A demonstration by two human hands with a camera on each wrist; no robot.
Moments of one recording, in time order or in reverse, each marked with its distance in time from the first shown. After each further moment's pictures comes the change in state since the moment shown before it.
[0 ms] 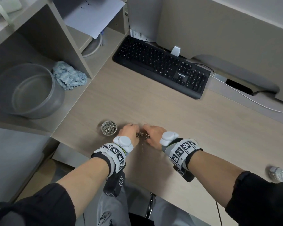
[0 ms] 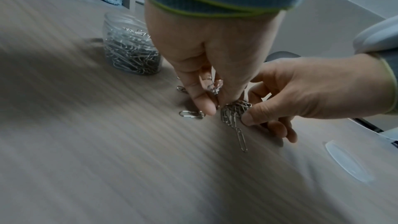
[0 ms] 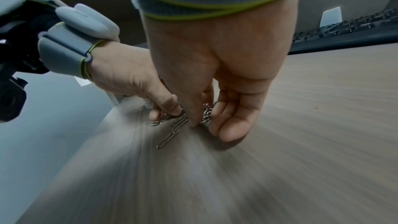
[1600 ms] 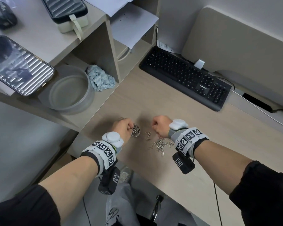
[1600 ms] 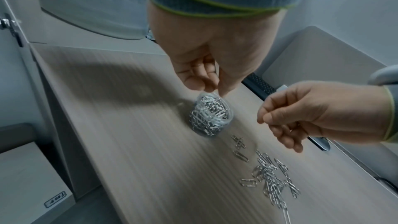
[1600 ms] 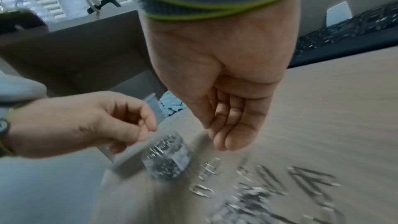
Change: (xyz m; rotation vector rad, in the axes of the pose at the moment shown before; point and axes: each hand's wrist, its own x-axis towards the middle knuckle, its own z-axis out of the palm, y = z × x) left_hand -0.043 -0.085 -0.067 -0.366 0.328 -0.079; right_hand 0.037 -0.080 -0.051 0.137 0.050 0.107
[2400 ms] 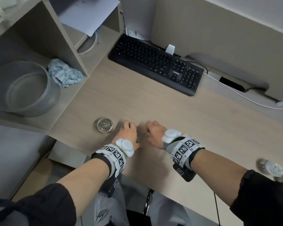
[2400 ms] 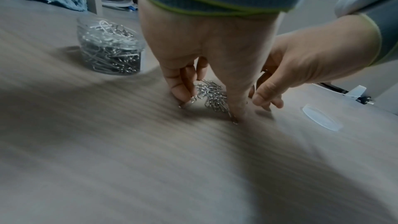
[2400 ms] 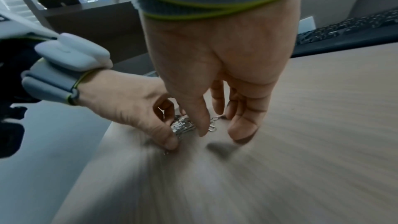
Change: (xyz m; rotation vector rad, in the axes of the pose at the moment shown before) left_hand -0.016 0.056 0.117 0.582 -0.293 0.146; right_hand -0.047 0.104 0.039 -0.181 0.031 -0.008
